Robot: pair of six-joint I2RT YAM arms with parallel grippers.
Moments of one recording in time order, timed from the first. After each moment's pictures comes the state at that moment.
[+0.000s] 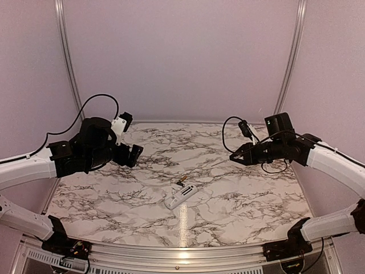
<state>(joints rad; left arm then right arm) -0.85 1.22 0.90 -0.19 -0.33 -0.08 0.51 1.17 0.96 -0.49 -0.38 0.28</state>
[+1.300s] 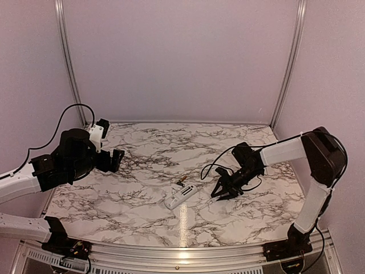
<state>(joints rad) -0.76 0.95 0.71 -0.21 -0.40 -0.13 0.47 1.80 0.93 -0.47 -0.83 0.45</state>
